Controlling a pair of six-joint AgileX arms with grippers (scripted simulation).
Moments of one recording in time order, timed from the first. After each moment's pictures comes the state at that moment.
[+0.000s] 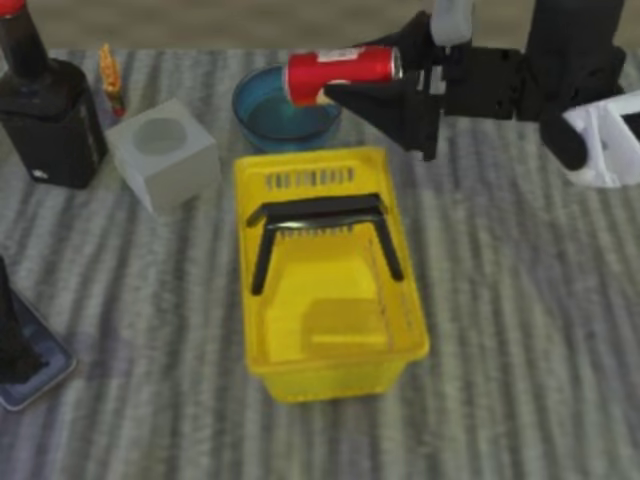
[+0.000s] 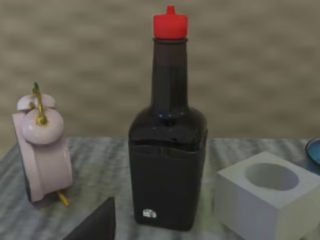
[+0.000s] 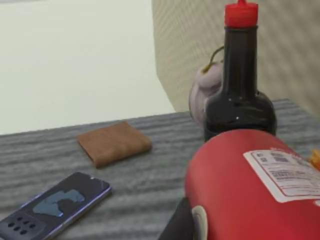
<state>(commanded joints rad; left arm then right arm) 0.00 0.00 0.00 0.00 0.00 0.00 0.33 2.11 1.28 0.76 -1.05 0.01</state>
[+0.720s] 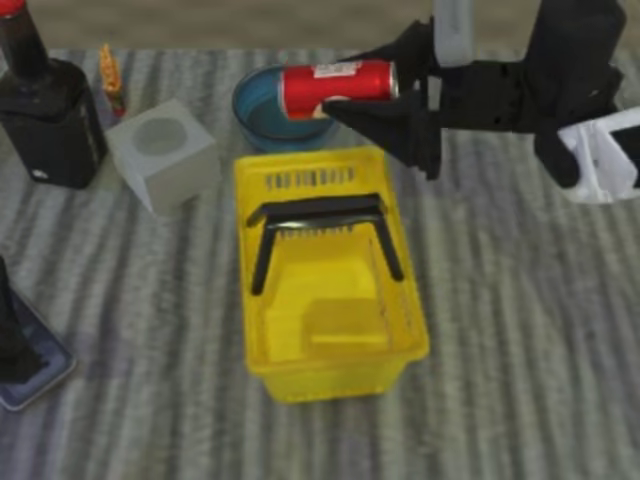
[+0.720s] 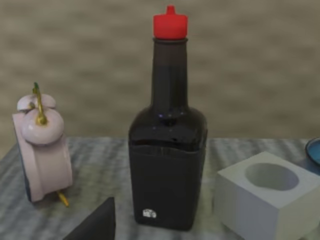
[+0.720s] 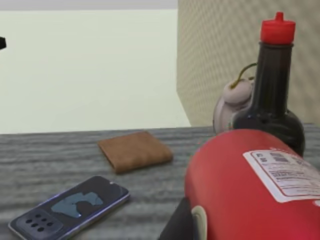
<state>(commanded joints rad) 0.00 0.00 0.00 0.00 0.00 0.00 0.33 2.15 1.25 0.93 -1.12 0.03</state>
